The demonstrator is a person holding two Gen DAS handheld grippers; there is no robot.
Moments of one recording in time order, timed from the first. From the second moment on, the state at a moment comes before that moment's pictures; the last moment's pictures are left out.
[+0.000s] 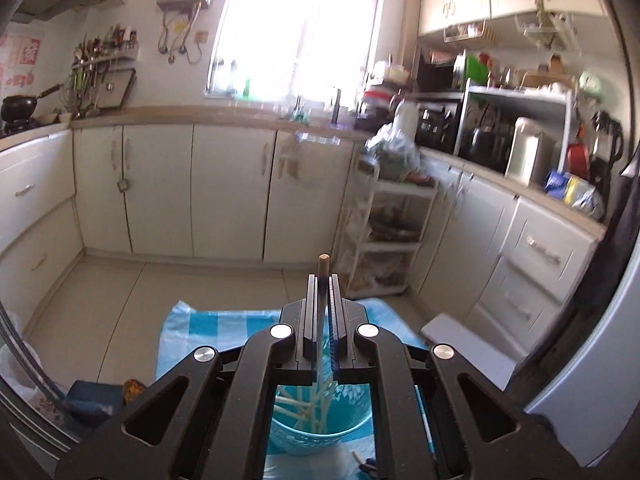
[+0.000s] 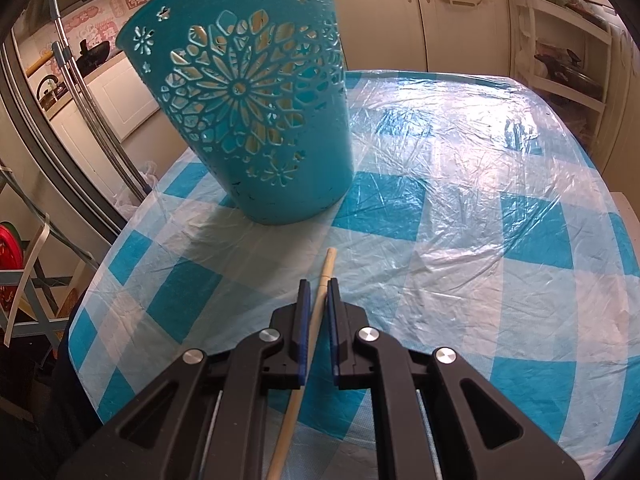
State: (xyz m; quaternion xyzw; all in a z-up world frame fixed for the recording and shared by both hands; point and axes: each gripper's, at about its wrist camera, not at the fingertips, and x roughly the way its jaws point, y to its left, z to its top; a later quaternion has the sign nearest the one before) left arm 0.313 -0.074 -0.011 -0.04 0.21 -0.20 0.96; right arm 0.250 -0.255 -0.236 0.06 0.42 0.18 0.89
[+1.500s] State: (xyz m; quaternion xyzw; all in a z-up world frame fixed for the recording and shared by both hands) left arm 0.323 -0.006 -0.264 -0.08 0.42 -0.03 0.91; right arm 0.213 -0.297 -0.159 0.21 0.30 0.23 0.90
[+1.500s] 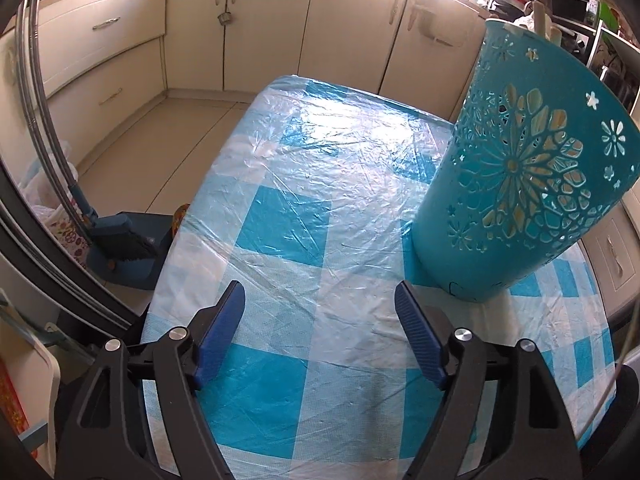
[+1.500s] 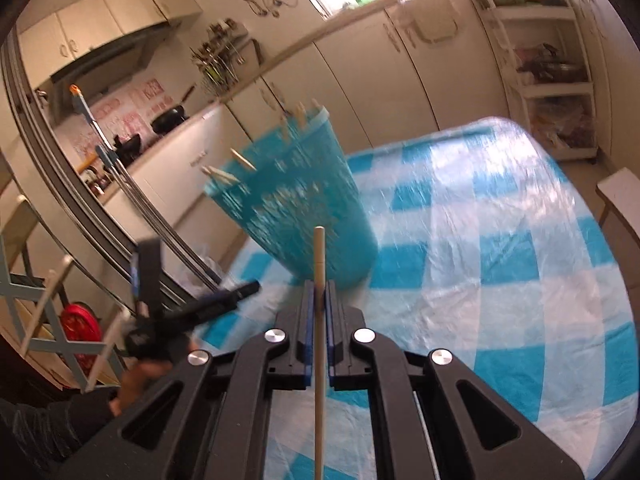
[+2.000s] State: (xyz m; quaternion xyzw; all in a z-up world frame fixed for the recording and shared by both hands) left arm 0.328 -0.003 -0.266 -0.08 0.42 -0.04 0.90; right arm 0.220 -0.298 -0.099 0.19 0.22 0.24 0.92
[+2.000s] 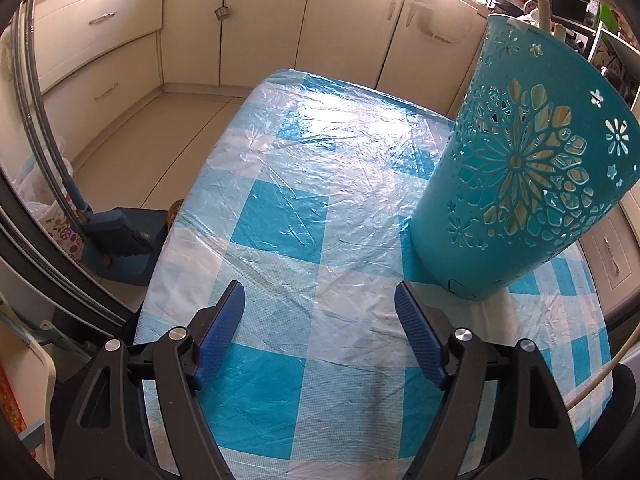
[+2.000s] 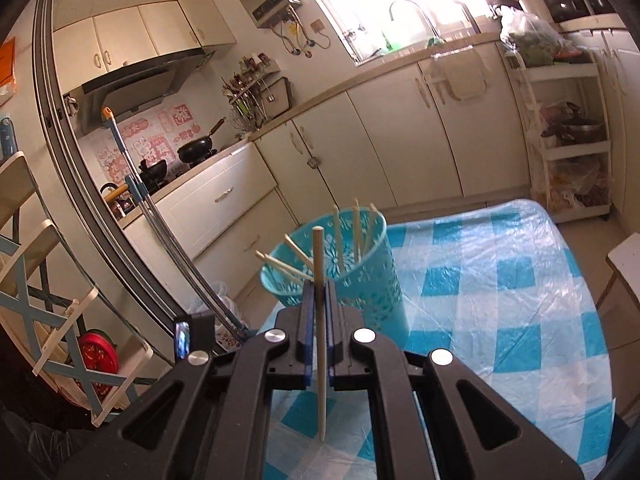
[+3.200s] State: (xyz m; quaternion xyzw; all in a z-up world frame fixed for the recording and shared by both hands) left arm 0.320 -0.016 -0.257 -0.05 0.42 -0.02 0.91; right arm 0.297 -0.250 -0.112 0.10 0.25 0.15 0.95
